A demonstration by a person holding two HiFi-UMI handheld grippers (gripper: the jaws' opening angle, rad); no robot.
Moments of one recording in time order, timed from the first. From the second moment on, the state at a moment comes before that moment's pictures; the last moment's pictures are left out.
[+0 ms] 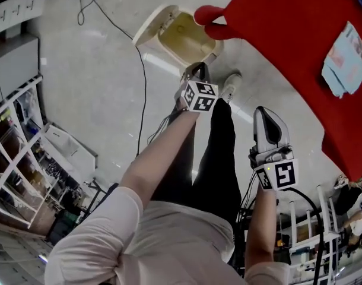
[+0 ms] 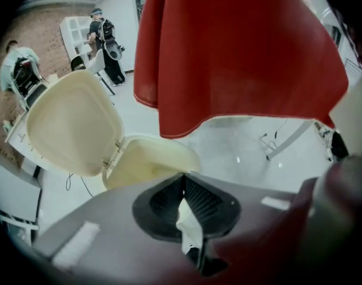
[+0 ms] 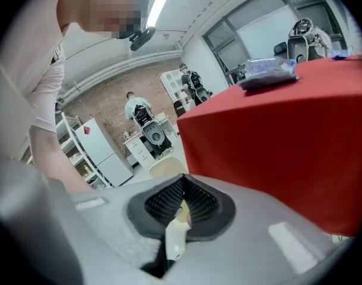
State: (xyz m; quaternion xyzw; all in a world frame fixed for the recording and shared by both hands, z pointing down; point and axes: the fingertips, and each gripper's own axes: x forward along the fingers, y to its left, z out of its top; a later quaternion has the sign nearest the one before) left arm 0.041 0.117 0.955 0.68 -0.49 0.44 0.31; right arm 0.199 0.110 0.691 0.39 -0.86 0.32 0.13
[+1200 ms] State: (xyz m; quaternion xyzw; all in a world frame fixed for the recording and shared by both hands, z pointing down) left arm 0.017 0.142 0.549 0.82 -0.42 0.25 0.30; right arm 0.155 0.143 0.487 0.36 -0.87 0.29 0.16
